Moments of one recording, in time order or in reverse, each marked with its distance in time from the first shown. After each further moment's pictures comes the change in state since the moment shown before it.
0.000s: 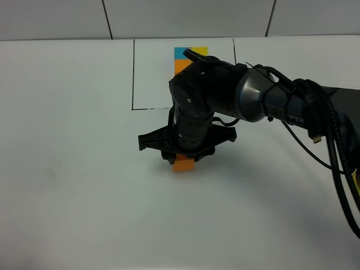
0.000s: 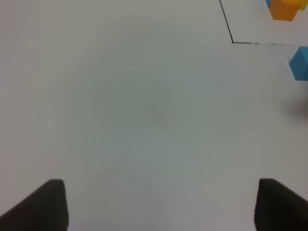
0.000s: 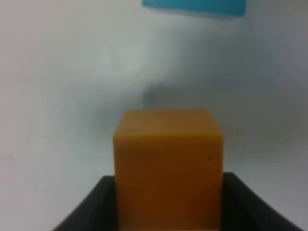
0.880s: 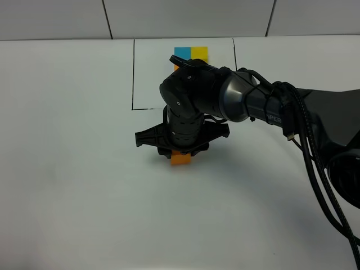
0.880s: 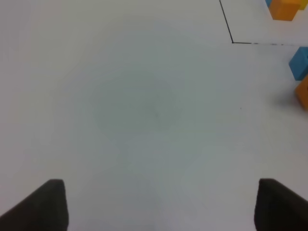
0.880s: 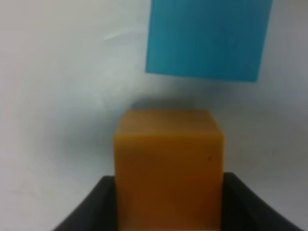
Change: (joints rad) left arm 0.000 0.000 0.000 0.000 0.000 0.001; right arm 0.002 0.084 -0.079 -0.080 -0.011 0.050
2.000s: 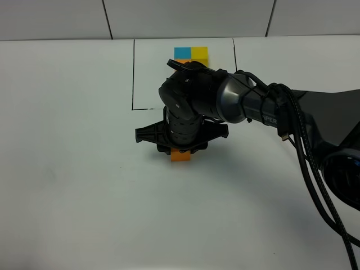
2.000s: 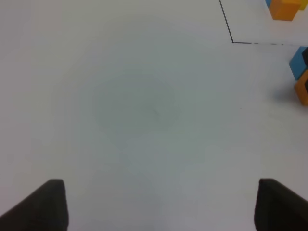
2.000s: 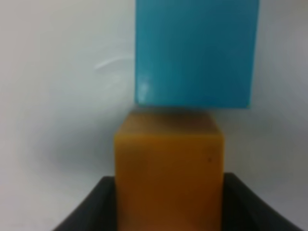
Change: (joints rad) left arm 0.000 0.000 0.000 0.000 0.000 0.002; right arm -0.007 0.028 -0.009 -0.033 -0.036 0.077
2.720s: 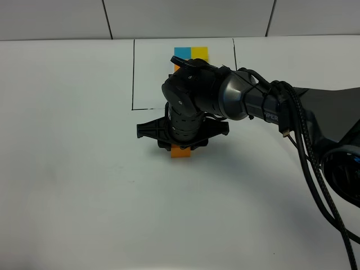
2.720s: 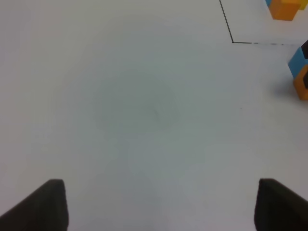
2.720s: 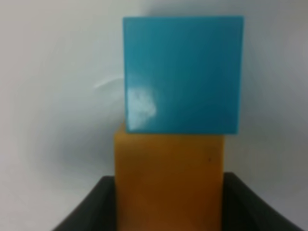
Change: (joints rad) left arm 0.000 0.000 0.000 0.000 0.000 0.000; right arm -0.015 0.006 -0.007 0.003 -0.010 0.000
